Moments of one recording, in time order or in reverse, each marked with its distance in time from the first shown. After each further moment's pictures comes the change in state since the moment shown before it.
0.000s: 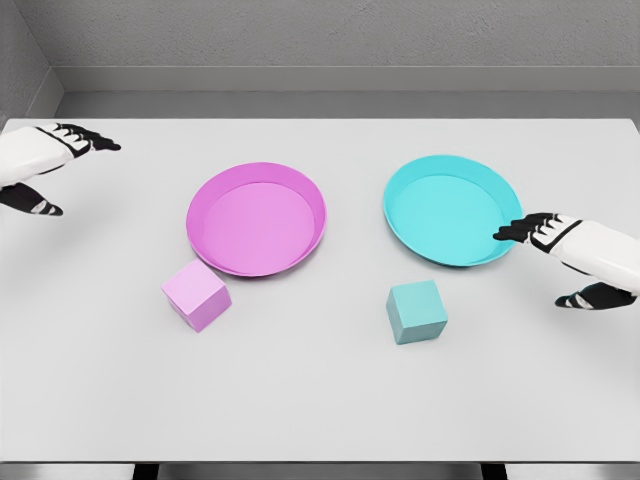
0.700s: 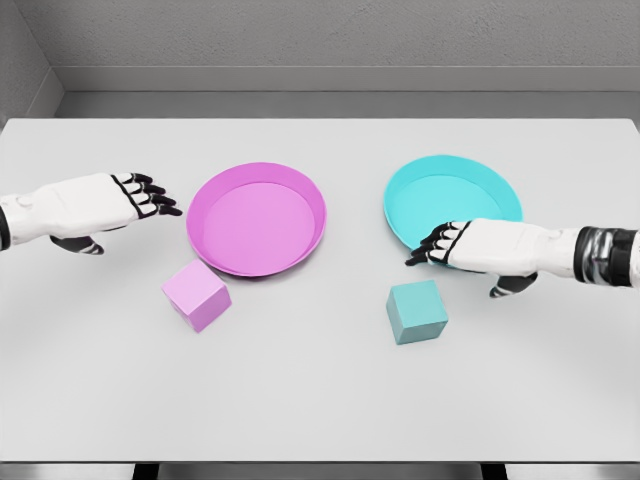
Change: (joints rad) left arm 0.043 0.055 -0.145 -0.289 -0.159 0.000 0.002; right arm -0.613 0.134 0.561 0.003 0.145 0.086 0.321
